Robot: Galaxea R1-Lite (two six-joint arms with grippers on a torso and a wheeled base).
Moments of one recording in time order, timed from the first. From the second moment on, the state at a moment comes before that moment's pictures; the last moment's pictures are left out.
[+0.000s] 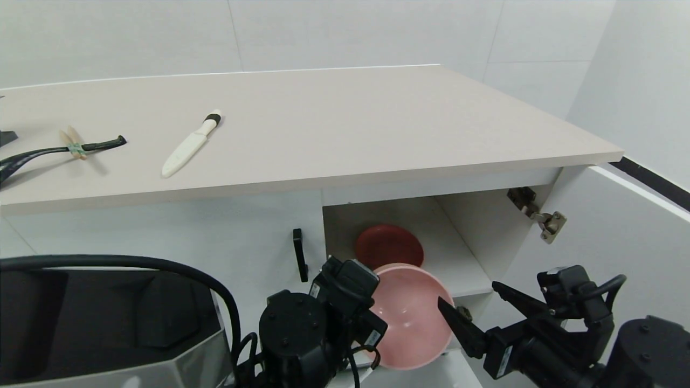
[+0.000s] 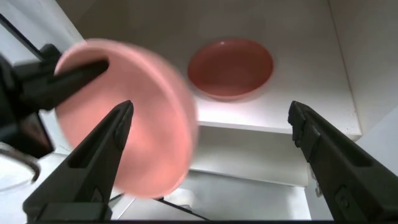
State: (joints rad) left arm -0.98 2.16 -0.52 -1.57 0.40 0.24; right arm 0.85 1.81 0.00 -1.57 -0.43 0.25
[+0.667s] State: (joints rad) left arm -0.97 2.17 -0.63 -1.57 0.40 0.23; right arm 0.74 1.87 -0.03 -1.57 -0.43 0.26
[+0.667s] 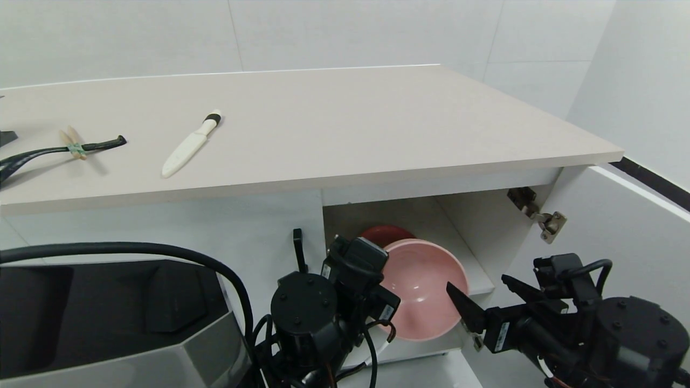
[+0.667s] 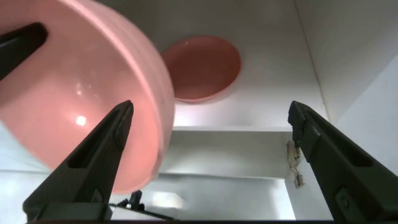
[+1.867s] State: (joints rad) left arm -0.99 2.17 -0.68 -1.57 0.34 0.23; right arm 0.73 1.90 -0.07 -1.57 -0.43 0.29
